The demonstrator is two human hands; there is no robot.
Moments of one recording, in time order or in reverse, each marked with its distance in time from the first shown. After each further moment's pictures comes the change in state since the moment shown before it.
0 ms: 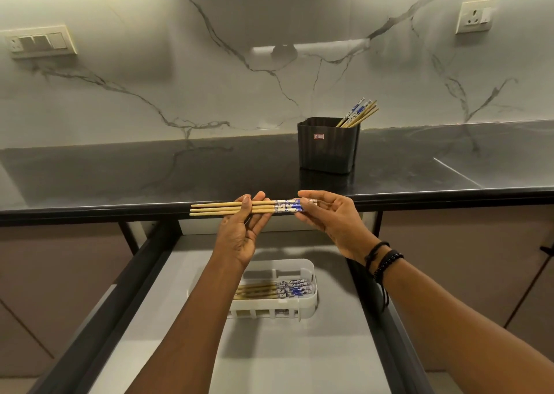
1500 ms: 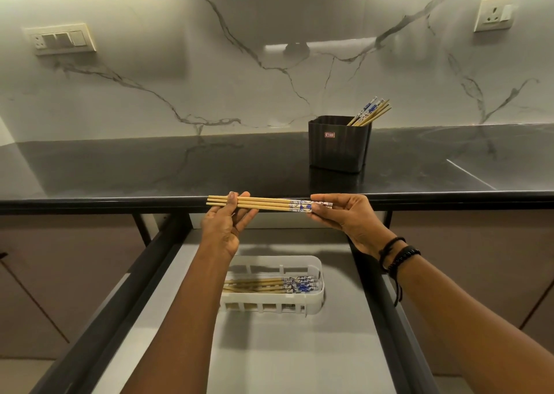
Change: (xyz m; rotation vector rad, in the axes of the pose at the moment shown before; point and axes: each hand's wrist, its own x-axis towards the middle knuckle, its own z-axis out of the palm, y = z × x) left_hand -0.002 0.032 -0.020 0.112 0.206 0.084; right_hand -0.002 -0.007 -0.012 -0.084 -0.033 0.042
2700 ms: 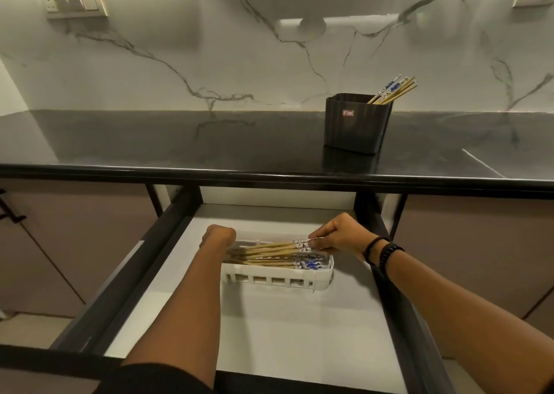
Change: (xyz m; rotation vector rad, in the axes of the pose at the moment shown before) left_hand 0.022 -0.023 -0.077 1.430 0.326 -0.299; right_hand 0.002 0.071 0.002 -0.713 -0.085 0.386
